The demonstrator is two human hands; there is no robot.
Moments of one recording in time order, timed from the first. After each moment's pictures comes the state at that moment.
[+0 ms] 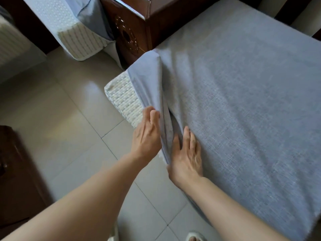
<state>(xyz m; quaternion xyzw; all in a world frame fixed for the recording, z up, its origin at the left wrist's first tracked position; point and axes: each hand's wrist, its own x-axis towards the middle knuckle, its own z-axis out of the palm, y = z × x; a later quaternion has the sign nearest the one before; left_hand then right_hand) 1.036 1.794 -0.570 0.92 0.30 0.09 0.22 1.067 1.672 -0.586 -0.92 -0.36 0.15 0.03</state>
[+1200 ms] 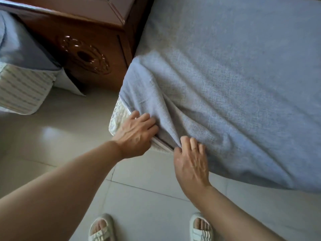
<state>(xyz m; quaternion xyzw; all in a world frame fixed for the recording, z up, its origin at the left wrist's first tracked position) 1.067 2.026 -0.600 0.94 -0.33 0.03 0.04 1.009 1.846 -0.608 -0.98 -0.15 -0.09 -0.02</state>
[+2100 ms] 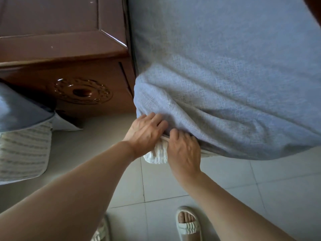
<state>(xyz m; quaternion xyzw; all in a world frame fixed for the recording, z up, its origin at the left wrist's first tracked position) 1.148 2.104 -0.606 0.88 -0.46 0.05 0.09 1.064 1.994 -0.615 -0.99 0.10 -0.11 0.04</state>
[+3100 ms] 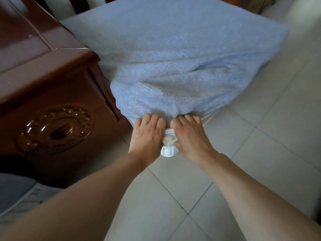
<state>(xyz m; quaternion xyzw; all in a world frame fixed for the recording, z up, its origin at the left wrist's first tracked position) 1.141 2.148 -0.652 0.82 -0.56 0.09 0.04 1.037 2.059 -0.640 -0.97 0.23 -0.07 0.03</state>
